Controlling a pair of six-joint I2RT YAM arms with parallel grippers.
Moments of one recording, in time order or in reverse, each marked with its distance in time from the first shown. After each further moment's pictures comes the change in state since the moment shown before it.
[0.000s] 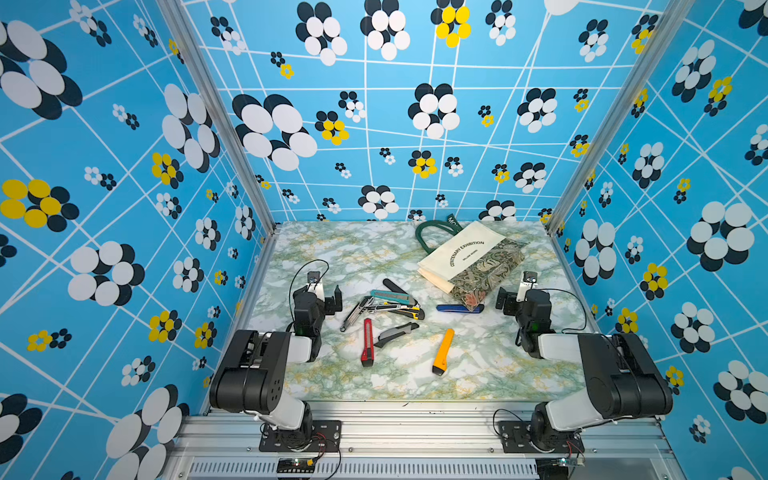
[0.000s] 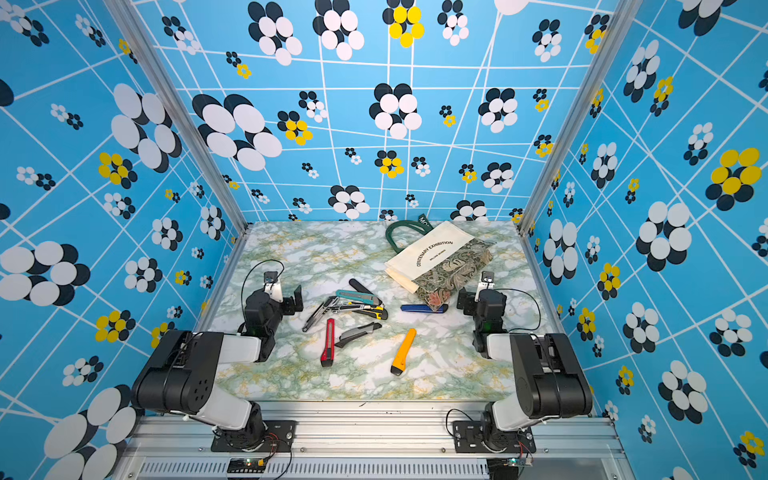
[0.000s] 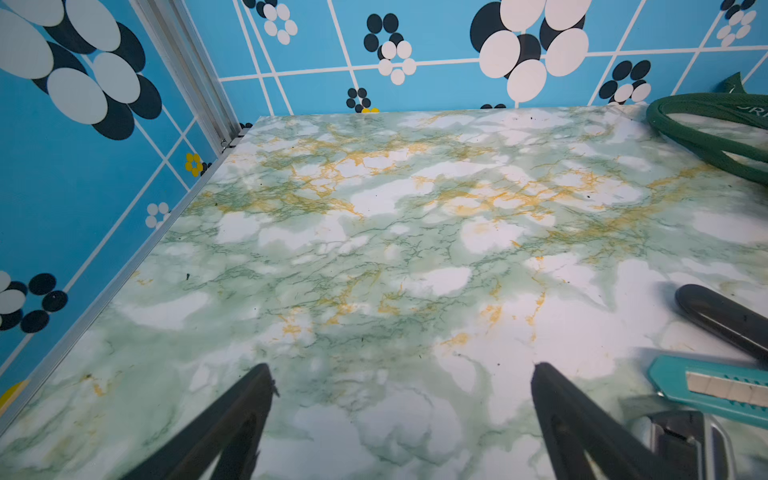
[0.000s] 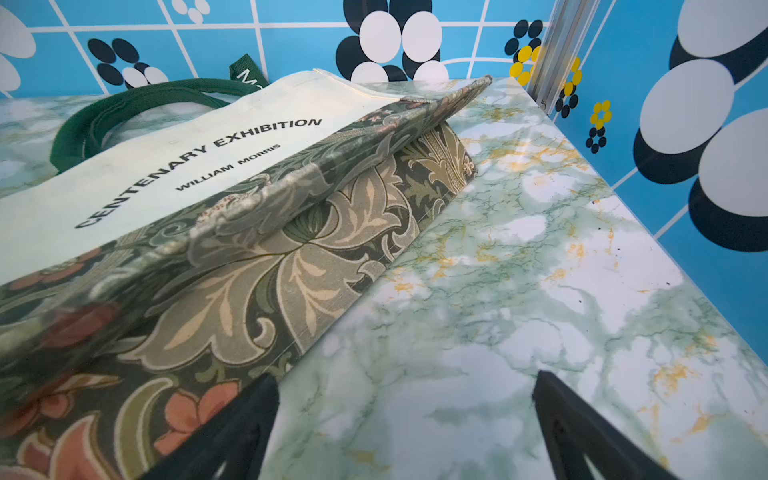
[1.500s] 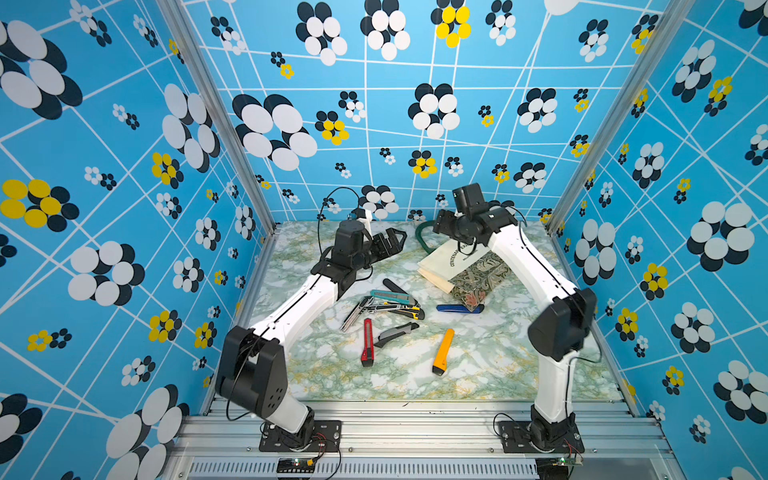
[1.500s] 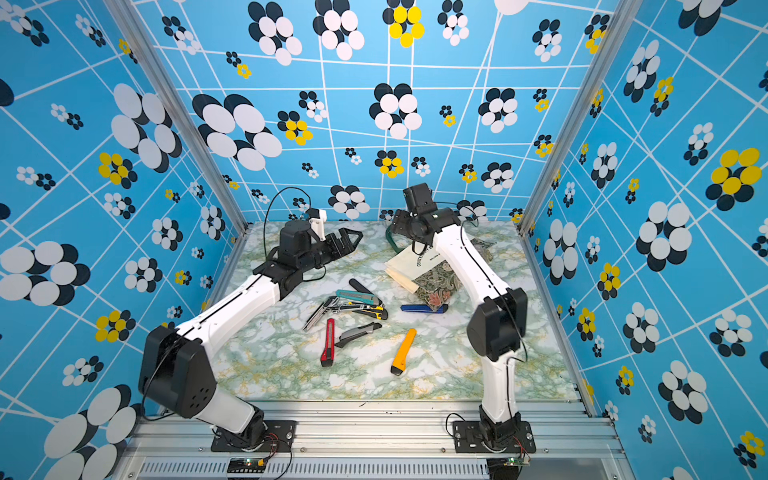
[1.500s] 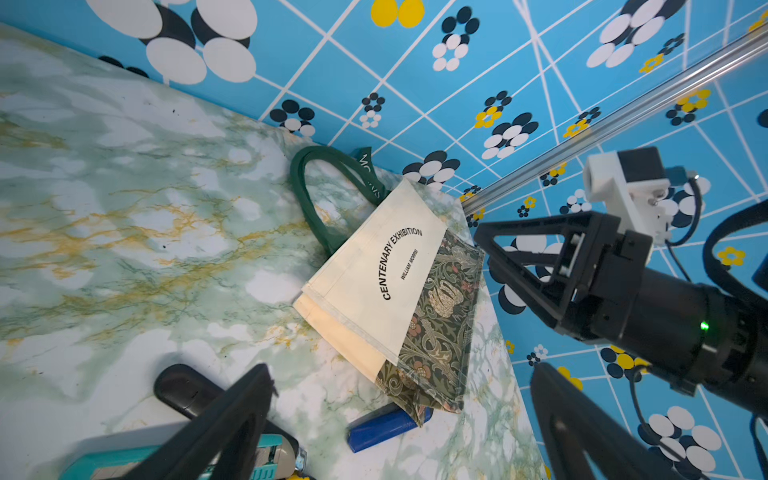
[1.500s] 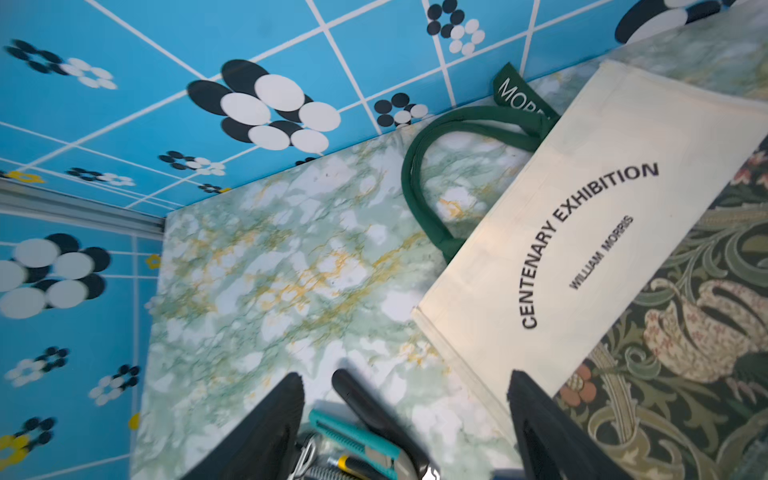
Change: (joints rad) left arm -0.323 0.072 0.936 -0.930 0.354 -0.753; right arm 0.395 0.650 1.877 -1.590 -0.064 0.529
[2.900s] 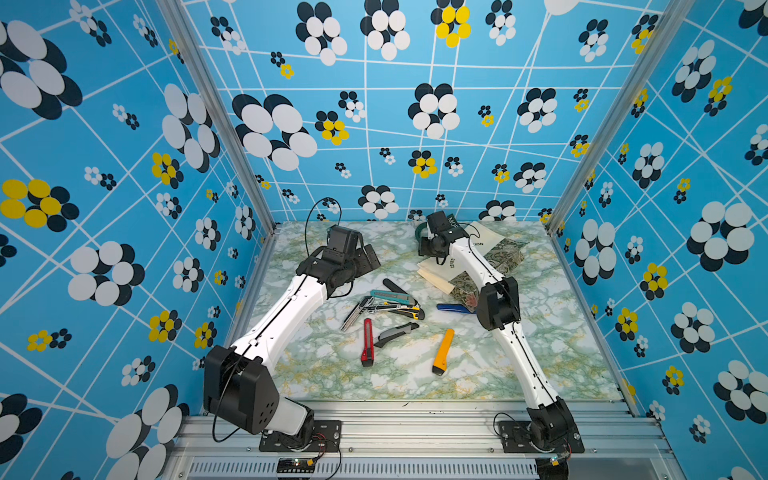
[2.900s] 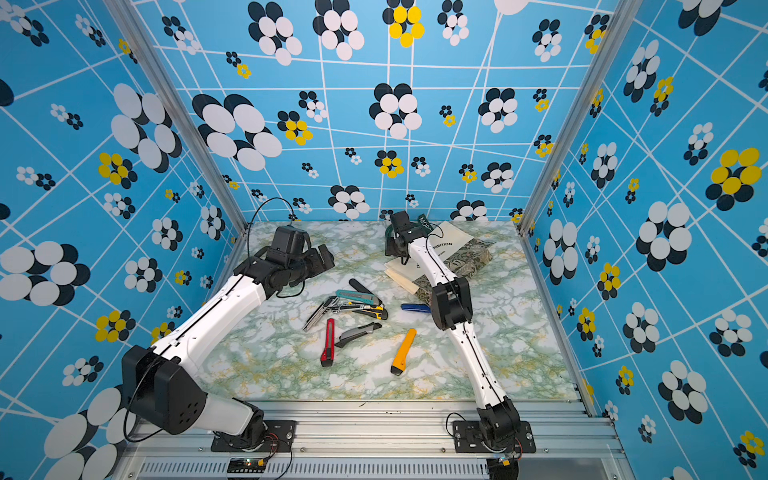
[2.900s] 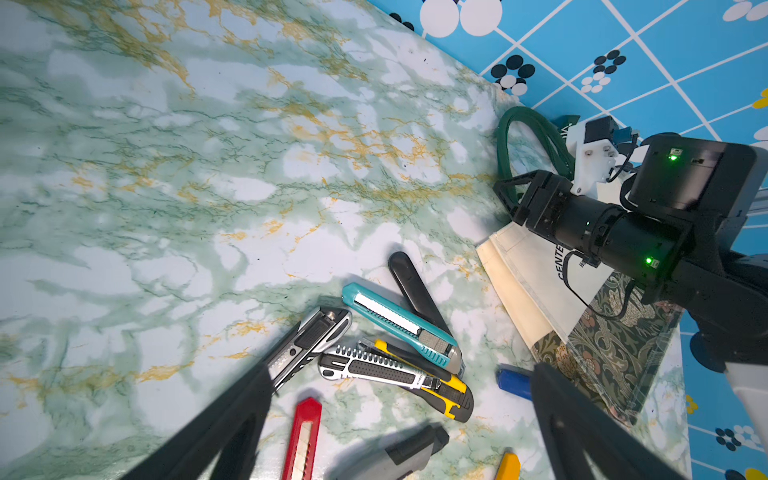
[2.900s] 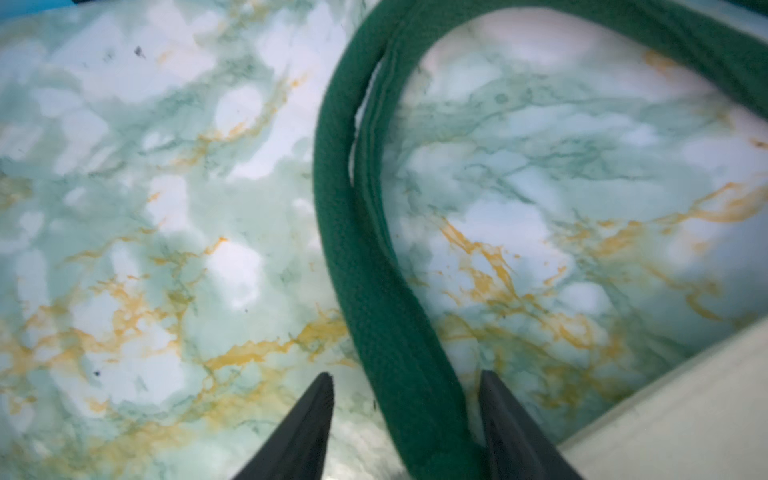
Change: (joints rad) left arm 0.003 -0.160 -0.004 -0.558 -0.366 0.002; right arm -0.037 0.657 0.452 0.014 -0.134 -0.206
